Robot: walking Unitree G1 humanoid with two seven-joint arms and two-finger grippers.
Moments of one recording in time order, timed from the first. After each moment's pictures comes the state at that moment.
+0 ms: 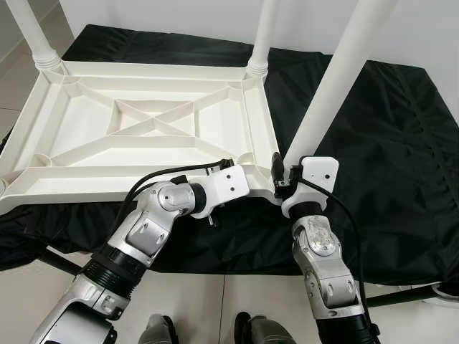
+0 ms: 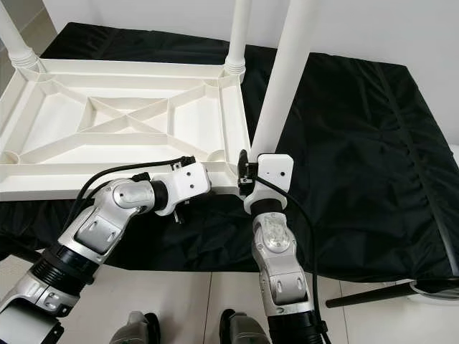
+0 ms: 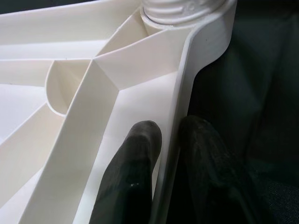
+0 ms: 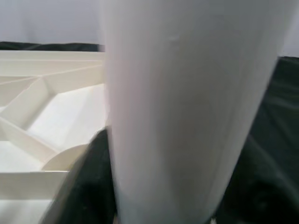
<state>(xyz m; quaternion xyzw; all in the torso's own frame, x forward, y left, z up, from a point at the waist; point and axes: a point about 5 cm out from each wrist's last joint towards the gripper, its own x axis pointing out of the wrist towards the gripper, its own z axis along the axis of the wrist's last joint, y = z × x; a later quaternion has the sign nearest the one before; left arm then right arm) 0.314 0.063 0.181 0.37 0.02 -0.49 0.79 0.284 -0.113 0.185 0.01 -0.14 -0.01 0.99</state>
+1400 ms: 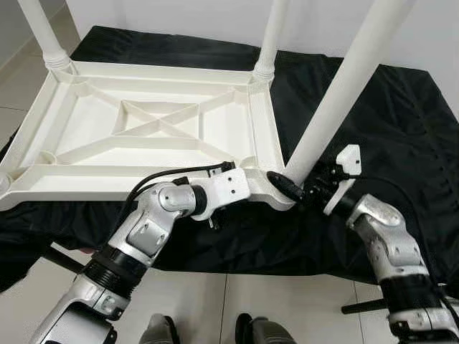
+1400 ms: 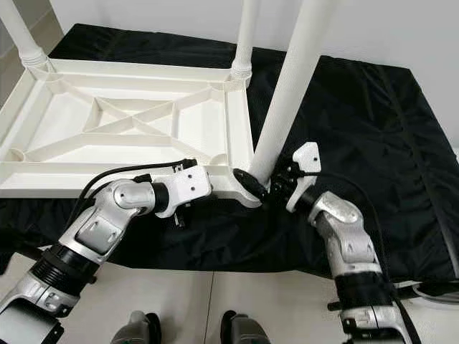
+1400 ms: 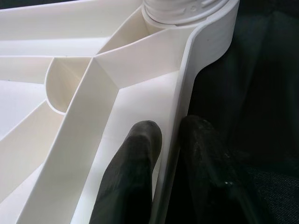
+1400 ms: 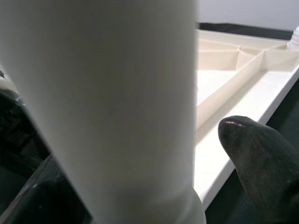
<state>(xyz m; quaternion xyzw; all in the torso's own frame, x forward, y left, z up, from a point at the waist) 0.313 0.063 0.181 0.37 0.02 -0.49 0.78 0.318 -0.171 0.182 -0.04 -0.09 0.41 0.91</state>
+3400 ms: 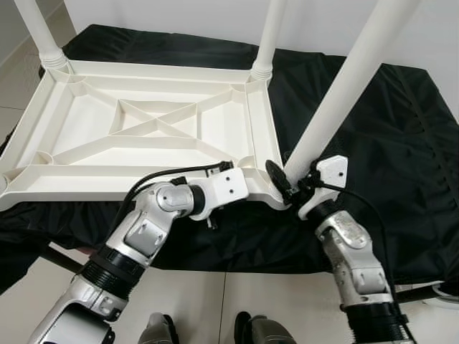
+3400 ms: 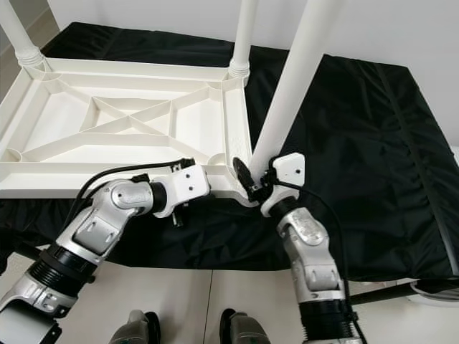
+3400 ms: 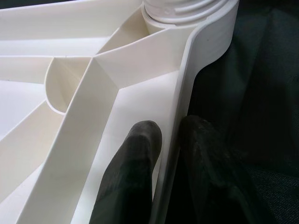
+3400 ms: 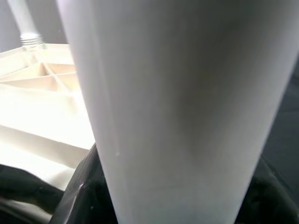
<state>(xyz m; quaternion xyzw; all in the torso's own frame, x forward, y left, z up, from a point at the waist) 0.312 0.064 0.181 0.37 0.02 -0.49 0.79 0.292 -0.131 0.176 0.01 -0.14 0.19 0.97</state>
